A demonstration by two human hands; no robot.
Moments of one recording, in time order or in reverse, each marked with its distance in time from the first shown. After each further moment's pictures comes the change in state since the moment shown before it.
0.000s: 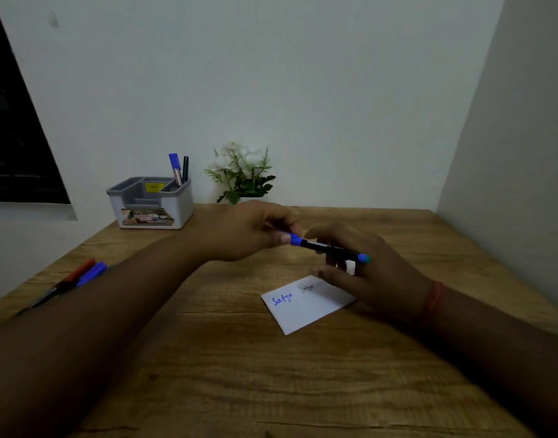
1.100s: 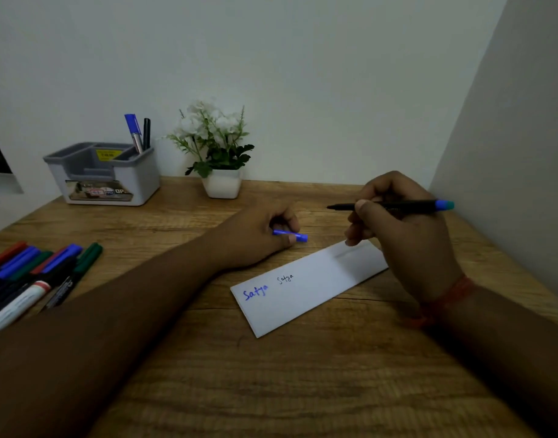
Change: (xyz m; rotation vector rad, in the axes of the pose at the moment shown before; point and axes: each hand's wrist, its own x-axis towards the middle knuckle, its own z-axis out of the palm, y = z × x) left_hand 0.038 -0.024 0.069 -0.114 0.112 -0.115; right_hand -0.005 0.017 -0.011 0.461 0.519 0.406
